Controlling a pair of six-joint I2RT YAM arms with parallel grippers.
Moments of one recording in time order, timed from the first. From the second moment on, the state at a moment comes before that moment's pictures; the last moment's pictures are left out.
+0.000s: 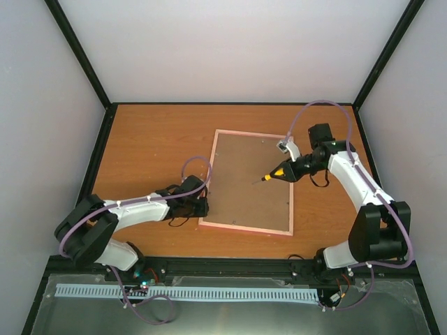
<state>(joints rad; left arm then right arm) -0.75 1.41 0.59 -0.26 0.03 -0.73 0.11 1.44 1.13 -0.94 -0.82 -0.45</state>
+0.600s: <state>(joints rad) -0.95 1.47 0.59 -0.11 -0.08 -0.79 0.42 1.53 1.20 -0.87 -0.68 -0.43</state>
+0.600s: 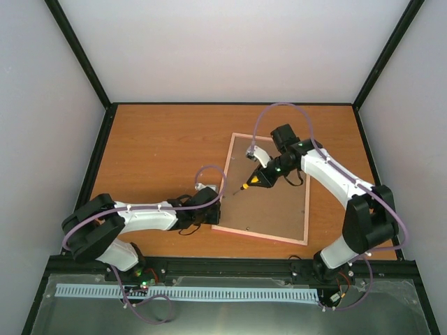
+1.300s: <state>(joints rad) -0.96 1.42 0.53 -0.05 -0.09 -0.85 0.56 1.72 1.27 -0.81 -0.63 -0.37</state>
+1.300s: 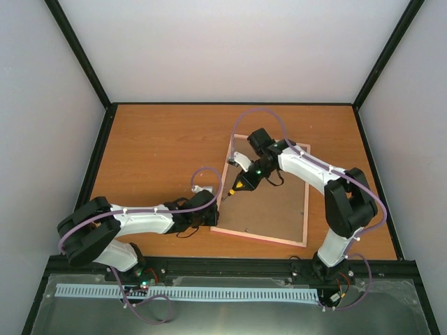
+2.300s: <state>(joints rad) -0.97 1.42 0.53 -0.05 -0.10 -0.86 0.61 1.77 1.36 -0.84 -0.42 -0.27</state>
